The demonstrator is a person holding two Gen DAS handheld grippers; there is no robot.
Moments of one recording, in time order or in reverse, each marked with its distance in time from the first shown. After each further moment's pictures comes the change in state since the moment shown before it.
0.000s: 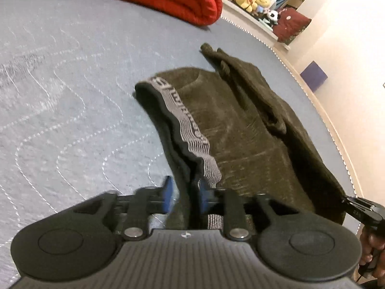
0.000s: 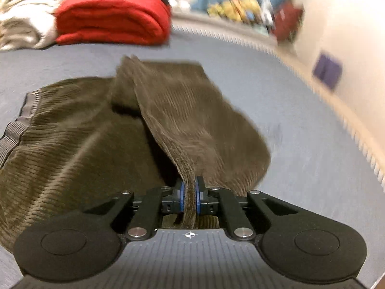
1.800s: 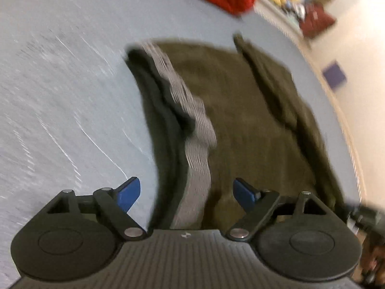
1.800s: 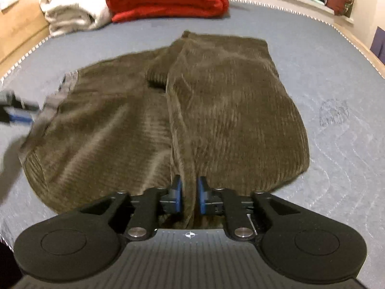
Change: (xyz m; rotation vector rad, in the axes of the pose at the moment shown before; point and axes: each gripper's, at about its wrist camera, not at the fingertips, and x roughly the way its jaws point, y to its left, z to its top) left arm -0.033 0.041 -0.025 -0.080 0.120 0.071; right arm -0.024 0.036 0.005 -0.058 0.121 0.312
